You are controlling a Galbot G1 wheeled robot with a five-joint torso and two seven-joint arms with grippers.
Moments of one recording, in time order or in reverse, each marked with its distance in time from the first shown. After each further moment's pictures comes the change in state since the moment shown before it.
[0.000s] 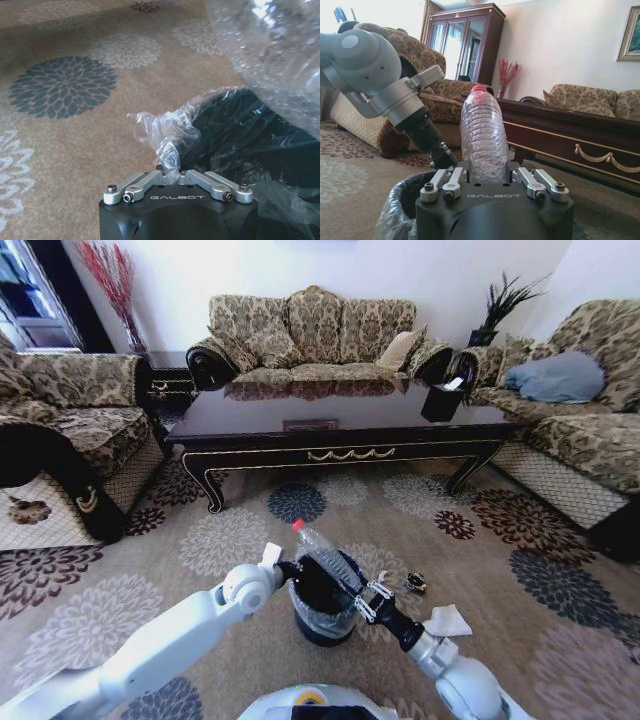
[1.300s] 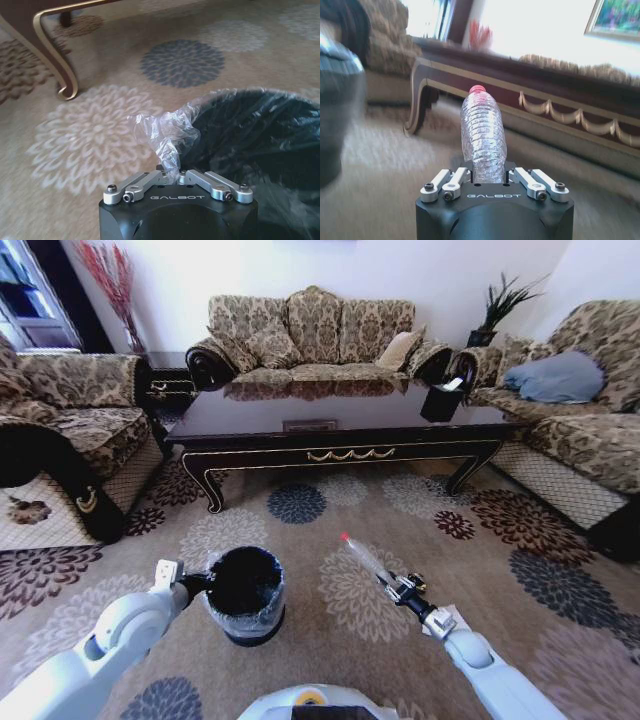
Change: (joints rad) left arm 0.657 0.259 -0.773 -0.198 0.080 0.018 0.122; right arm 0.273 -0.042 0.007 -0.409 0.064 0.057 -0.017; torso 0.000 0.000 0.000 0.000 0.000
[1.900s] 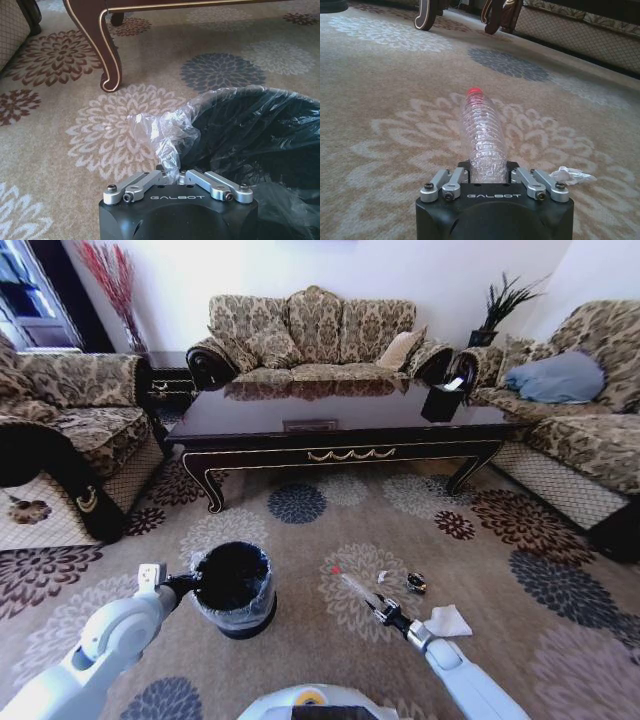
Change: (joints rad) left arm 0.194 -0.151 -0.262 -0.026 0.012 0.000 -0.021; right arm 0.293 0.141 -0.204 -0.676 -0.189 0.070 -0.032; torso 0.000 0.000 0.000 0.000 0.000
